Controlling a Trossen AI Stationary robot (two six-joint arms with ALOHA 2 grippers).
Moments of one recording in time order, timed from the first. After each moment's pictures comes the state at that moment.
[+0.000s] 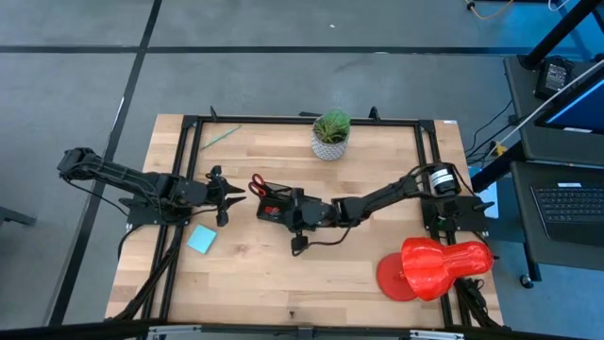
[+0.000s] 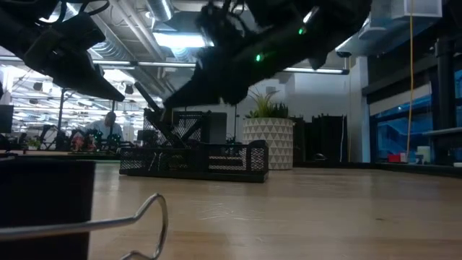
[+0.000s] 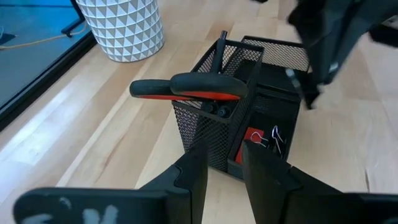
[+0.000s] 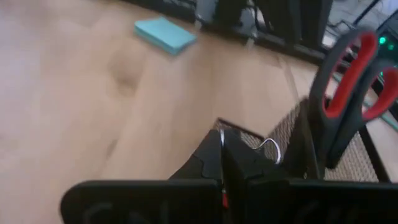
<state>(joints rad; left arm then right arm) -0.21 0.57 0.25 -0.22 -0.45 -0.20 0.18 2.03 1.17 0.42 0.25 -0.22</state>
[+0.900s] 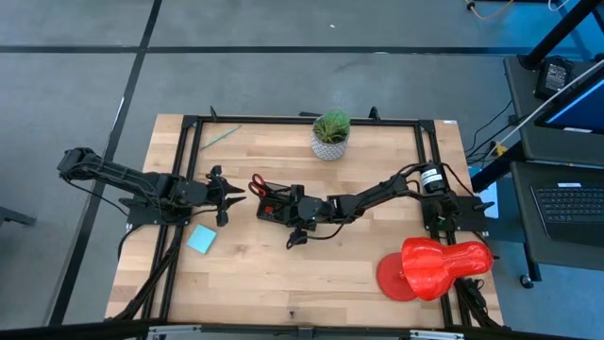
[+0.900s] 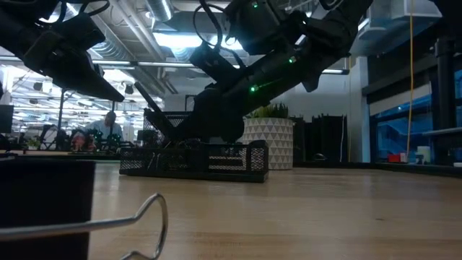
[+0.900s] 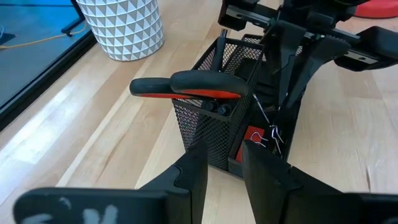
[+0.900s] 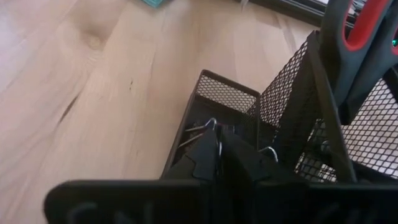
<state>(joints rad) -0.21 0.57 0.25 -0.22 -0.45 -0.20 0.13 2.10 1.17 0.42 0.24 -0.22</state>
